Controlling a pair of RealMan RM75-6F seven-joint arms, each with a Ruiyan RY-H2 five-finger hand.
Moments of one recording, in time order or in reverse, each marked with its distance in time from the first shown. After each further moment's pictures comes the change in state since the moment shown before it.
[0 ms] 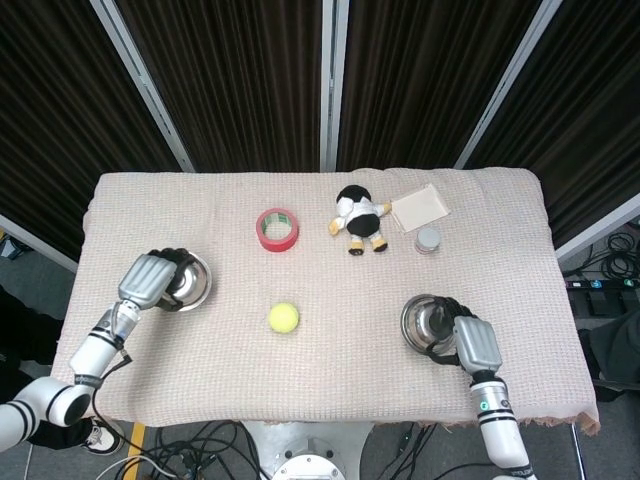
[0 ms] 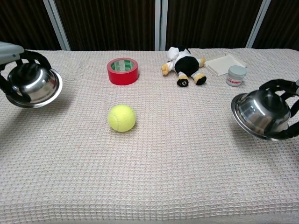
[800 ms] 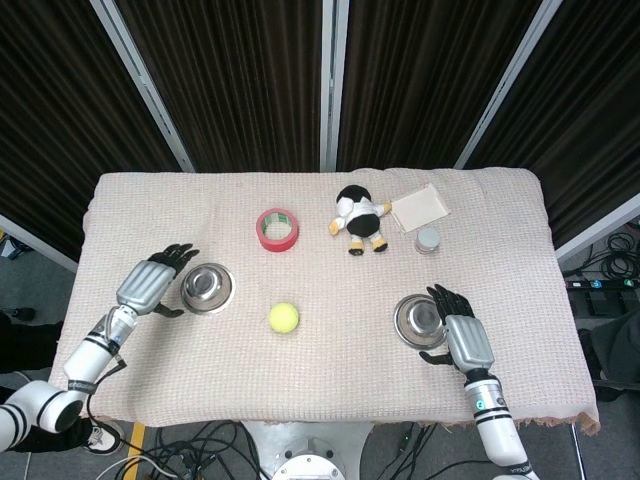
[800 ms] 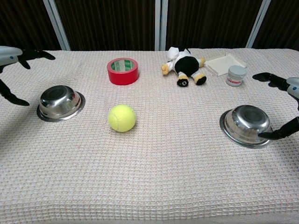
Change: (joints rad) left arm 0.023 0.063 0.044 -0.076 0.026 0.065 -0.119; right arm -0.011 0.014 0.020 0.004 -0.095 -0.031 0.077
